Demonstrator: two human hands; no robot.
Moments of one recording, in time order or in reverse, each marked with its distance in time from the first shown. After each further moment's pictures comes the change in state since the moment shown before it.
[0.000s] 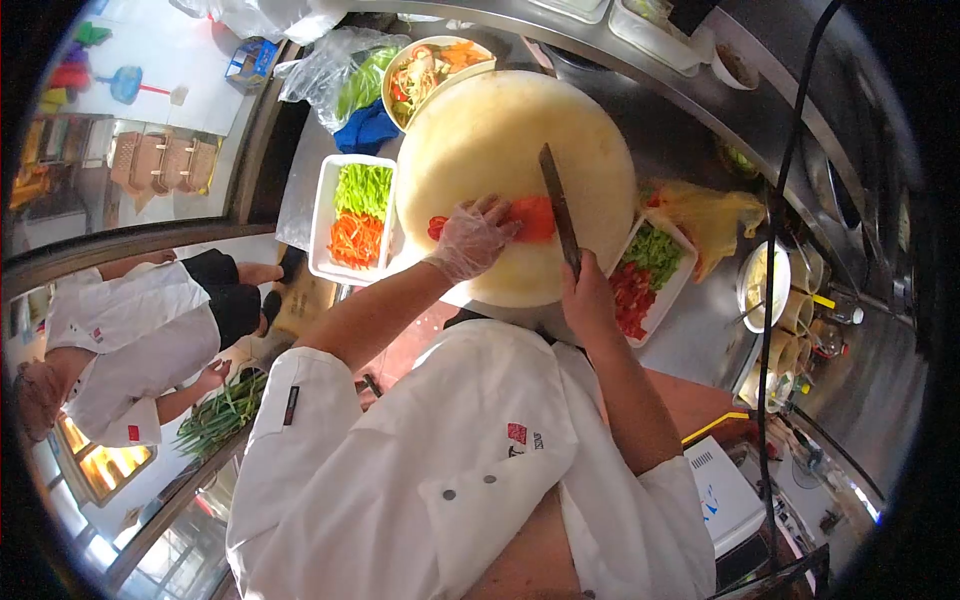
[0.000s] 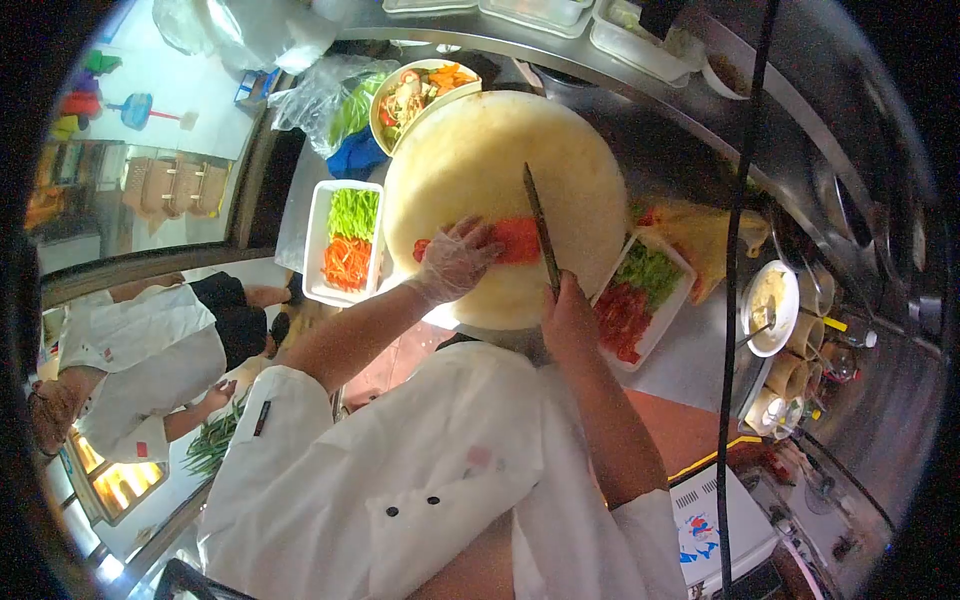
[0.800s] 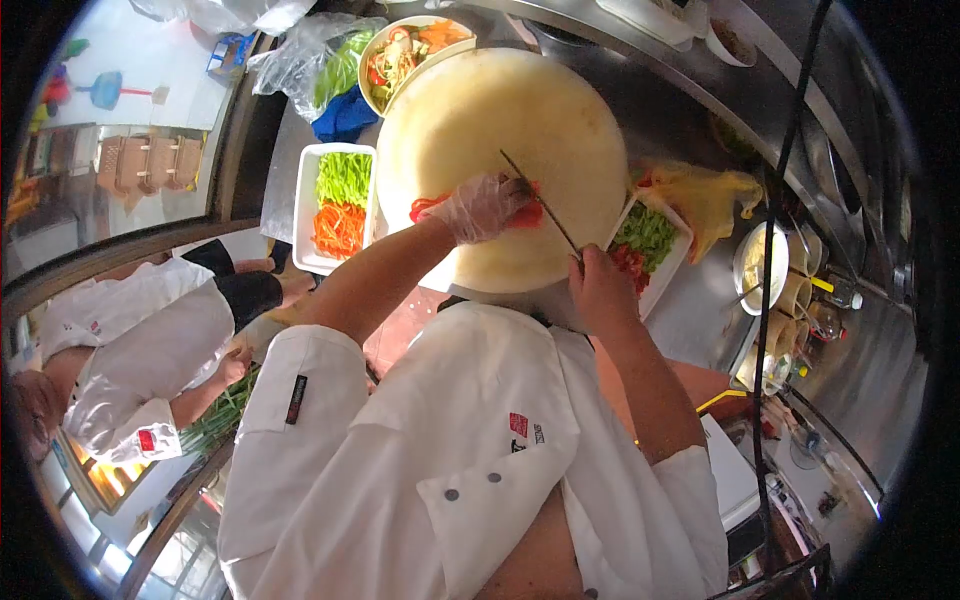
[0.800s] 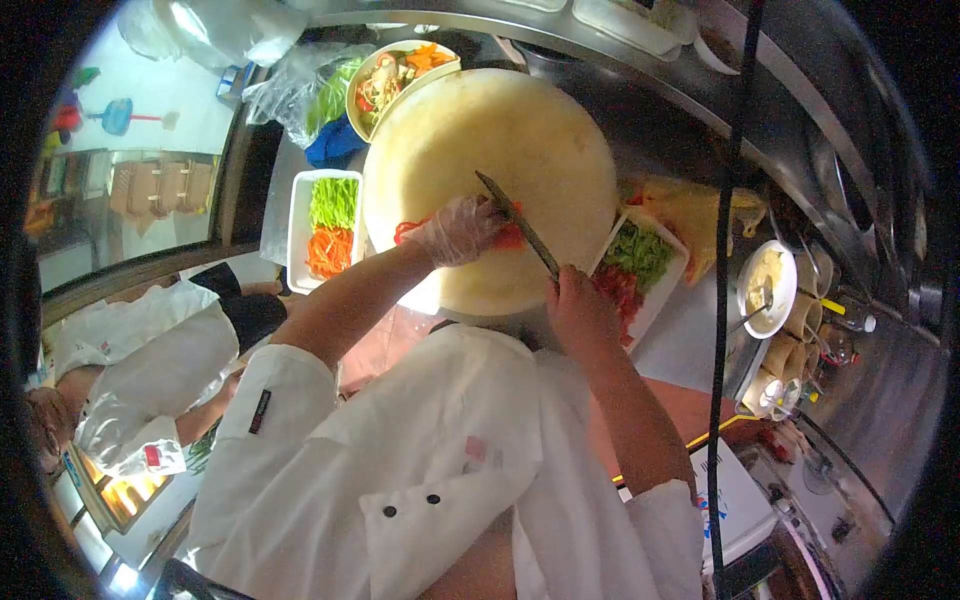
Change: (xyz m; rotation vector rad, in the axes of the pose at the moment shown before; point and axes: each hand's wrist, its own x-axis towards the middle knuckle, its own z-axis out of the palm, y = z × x) left_hand 0.055 -0.006 0.016 -0.047 -0.179 0.158; right_hand -0.006 -0.001 -0.052 -0.326 -0.092 -0.095
